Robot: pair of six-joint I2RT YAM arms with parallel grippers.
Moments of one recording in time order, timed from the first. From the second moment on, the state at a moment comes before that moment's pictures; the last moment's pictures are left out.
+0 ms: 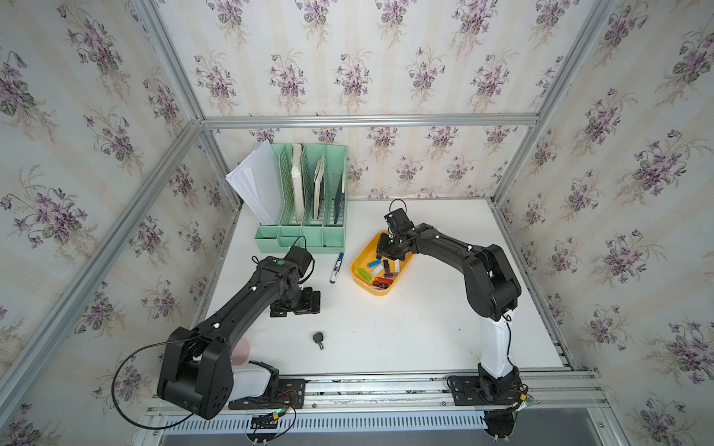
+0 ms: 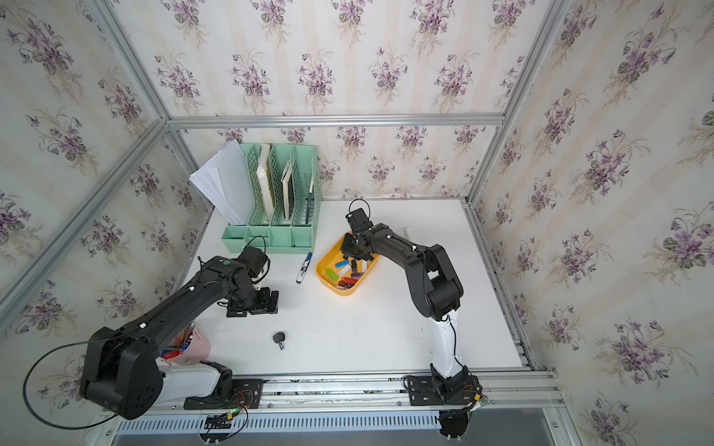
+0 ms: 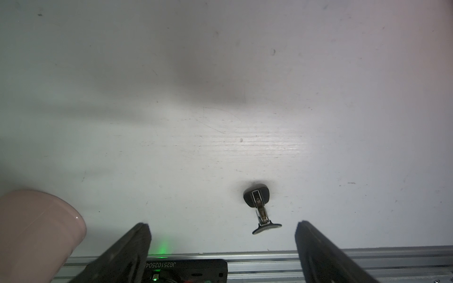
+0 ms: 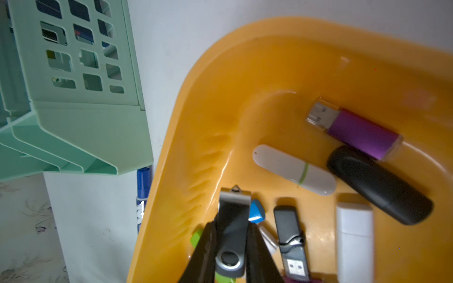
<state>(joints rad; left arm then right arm) -0.32 1.33 0.95 -1.14 0.04 -0.40 0.55 2.07 1.53 -0.48 -0.17 0.81</state>
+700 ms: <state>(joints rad) -0.32 1.33 0.95 -1.14 0.04 -0.40 0.51 2.16 1.53 -0.33 -0.24 0.91</state>
